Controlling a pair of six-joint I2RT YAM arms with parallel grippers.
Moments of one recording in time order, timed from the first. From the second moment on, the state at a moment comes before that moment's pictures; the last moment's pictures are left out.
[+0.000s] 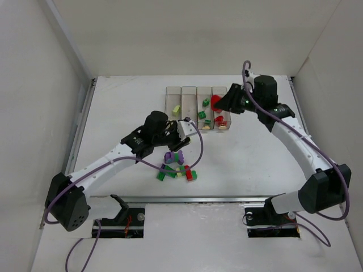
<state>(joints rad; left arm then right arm) -0.69 1.23 0.92 -0.20 0.39 0.45 0.34 1.38 1.24 -0.32 -0.50 0.56</state>
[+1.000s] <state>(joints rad) -0.48 1.71 1.28 -0.07 0.06 0.32 0.28 2.07 1.81 -0.62 0.08 0.38</state>
